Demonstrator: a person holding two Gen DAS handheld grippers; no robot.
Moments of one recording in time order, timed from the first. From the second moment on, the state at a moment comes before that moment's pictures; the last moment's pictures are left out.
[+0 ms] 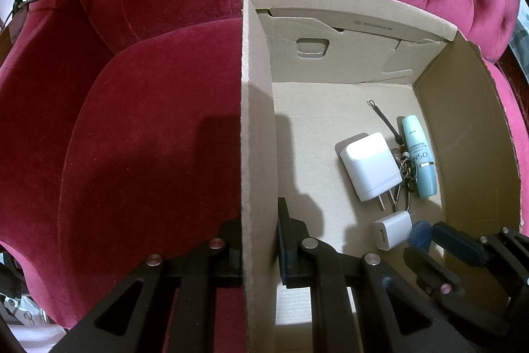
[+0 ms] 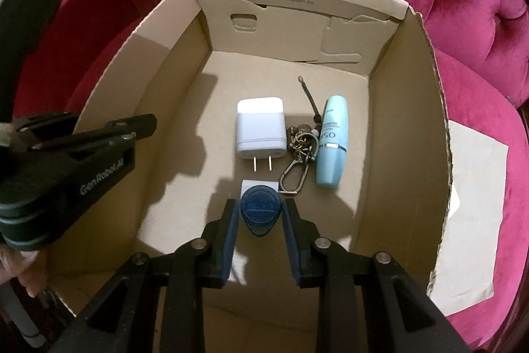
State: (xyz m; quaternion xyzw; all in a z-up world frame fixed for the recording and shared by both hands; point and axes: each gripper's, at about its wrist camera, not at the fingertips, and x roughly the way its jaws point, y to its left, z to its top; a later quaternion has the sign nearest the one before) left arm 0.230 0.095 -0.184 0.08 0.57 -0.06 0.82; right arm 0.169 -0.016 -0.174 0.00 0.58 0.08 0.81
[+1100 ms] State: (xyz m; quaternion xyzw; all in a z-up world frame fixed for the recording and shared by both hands) left arm 0.230 0.096 -0.185 0.08 0.57 -0.06 0.82; right arm 0.164 -0.056 -0.114 0.01 0.54 0.04 0.84
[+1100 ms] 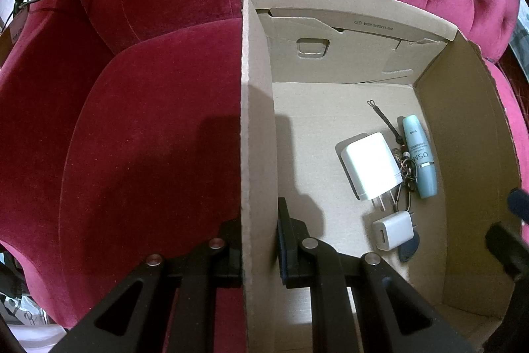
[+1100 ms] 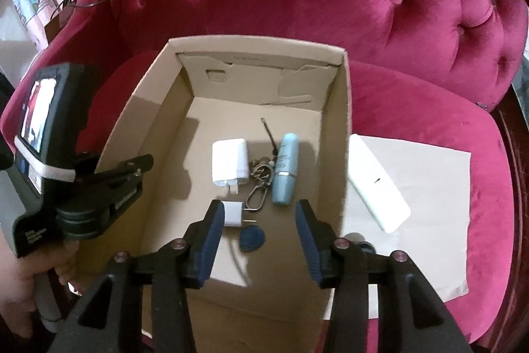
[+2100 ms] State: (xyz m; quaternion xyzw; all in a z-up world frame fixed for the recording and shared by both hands) left arm 0.230 0.097 -0.184 0.08 0.57 -0.06 0.82; right arm 0.130 -0.146 -0.111 0.03 0.51 -0.02 0.86
